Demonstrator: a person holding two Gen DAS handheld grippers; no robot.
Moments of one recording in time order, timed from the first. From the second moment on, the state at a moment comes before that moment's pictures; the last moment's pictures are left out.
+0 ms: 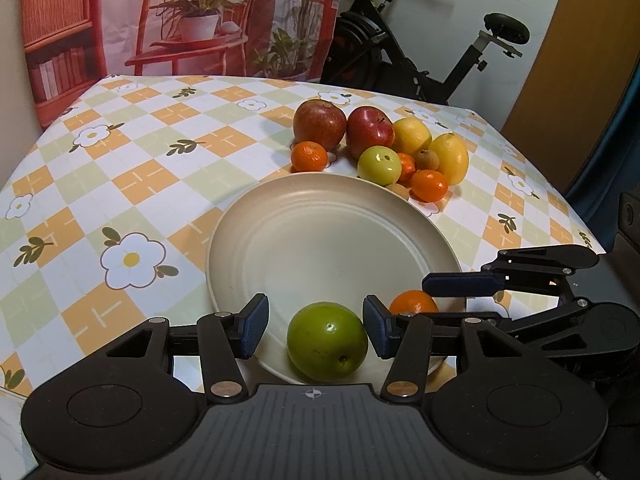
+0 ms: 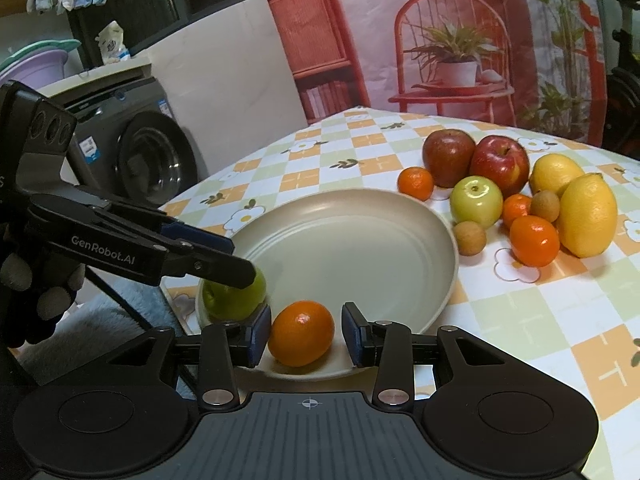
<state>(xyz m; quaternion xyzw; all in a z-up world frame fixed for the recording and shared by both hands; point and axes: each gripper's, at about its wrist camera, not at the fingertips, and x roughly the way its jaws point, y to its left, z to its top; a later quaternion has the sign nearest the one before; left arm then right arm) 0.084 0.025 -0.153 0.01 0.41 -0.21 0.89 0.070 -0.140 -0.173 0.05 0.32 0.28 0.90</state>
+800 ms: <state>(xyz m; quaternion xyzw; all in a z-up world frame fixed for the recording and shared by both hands) 0.142 -0.001 -0.114 0.02 0.32 -0.17 0.93 0.116 -0.225 -0.173 0.07 0.25 0.11 0.96</state>
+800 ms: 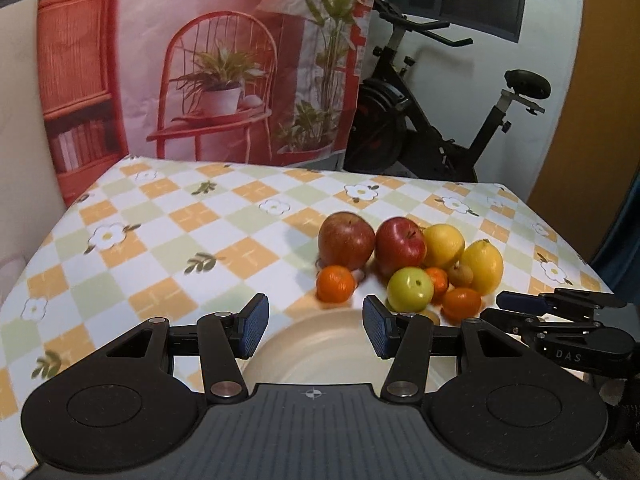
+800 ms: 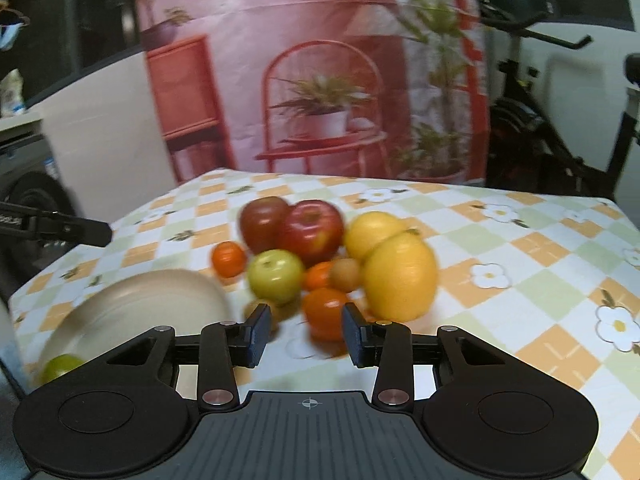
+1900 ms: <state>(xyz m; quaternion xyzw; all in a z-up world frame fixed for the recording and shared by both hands) 0.196 -0.008 -0.132 -0.01 0.32 -0.12 0.94 0.159 -0.217 -0.198 0.08 0.30 0.11 0.94</state>
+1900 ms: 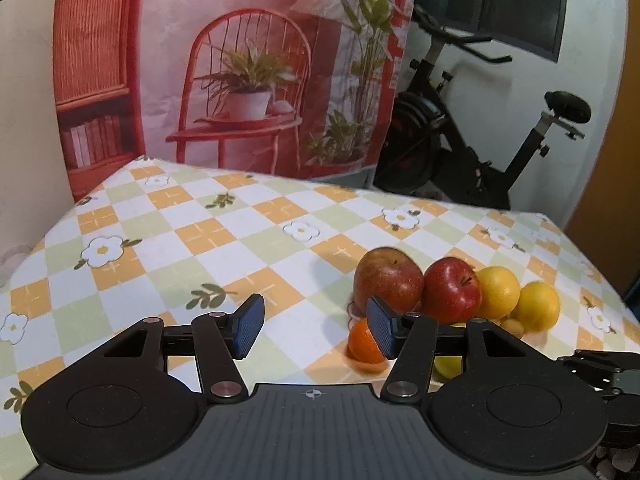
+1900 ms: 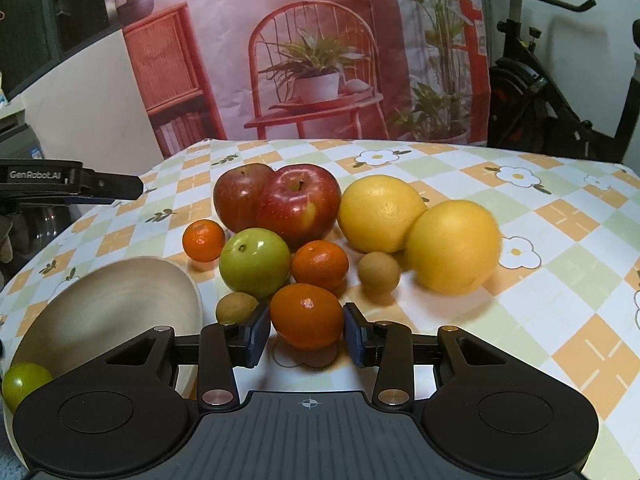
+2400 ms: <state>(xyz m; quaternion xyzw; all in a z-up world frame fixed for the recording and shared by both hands) 0.210 -0.019 -0.145 0.02 0.37 -0.15 0.92 0.146 -0.220 -0.198 0.07 0.28 0.11 0.95</state>
